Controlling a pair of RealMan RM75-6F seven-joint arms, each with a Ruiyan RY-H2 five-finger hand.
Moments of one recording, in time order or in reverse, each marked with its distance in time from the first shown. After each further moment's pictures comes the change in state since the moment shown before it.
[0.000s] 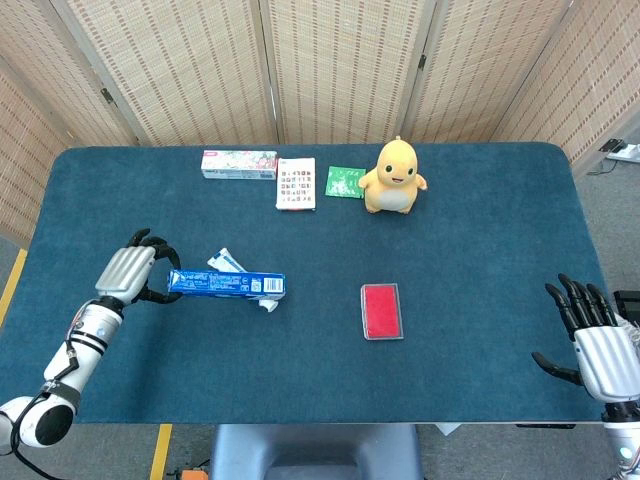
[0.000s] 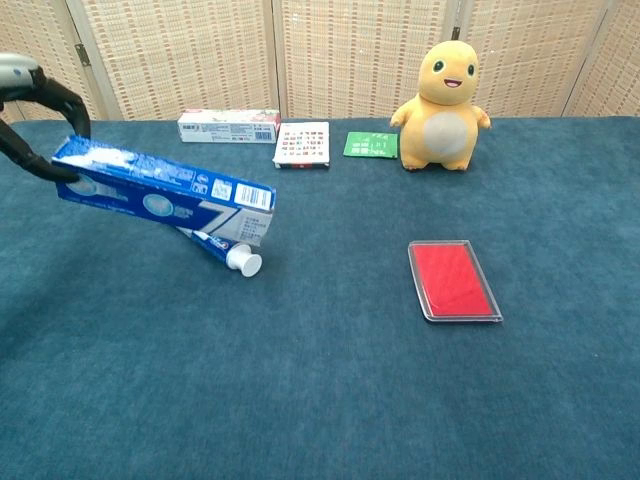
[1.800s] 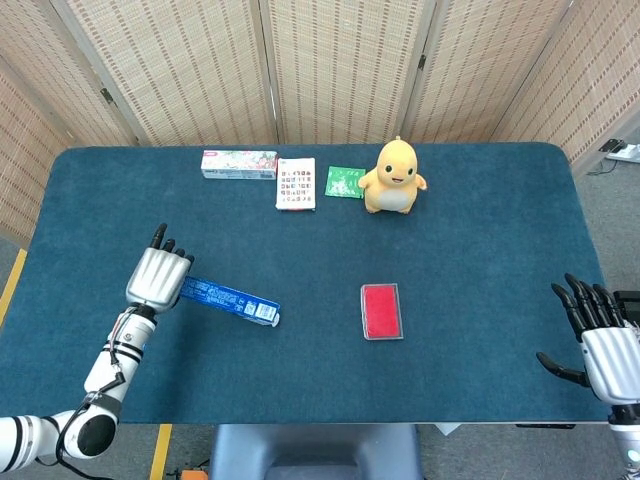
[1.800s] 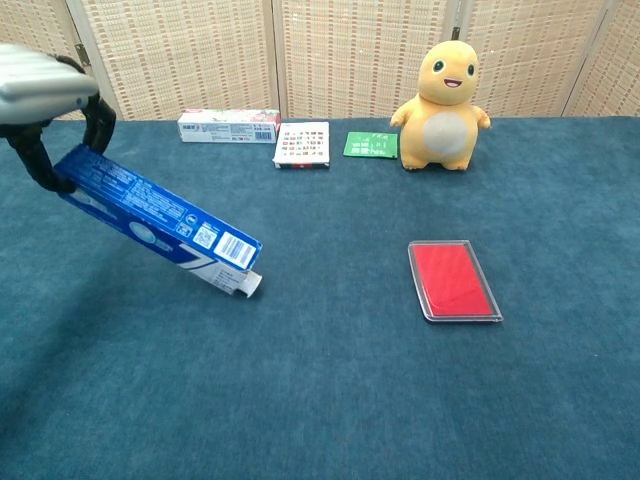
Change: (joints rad) left arm -0.159 -0.057 0.067 -0.213 -0.253 0.296 0.960; right arm -0.008 0.008 0.000 0.016 -0.012 0.019 0.041
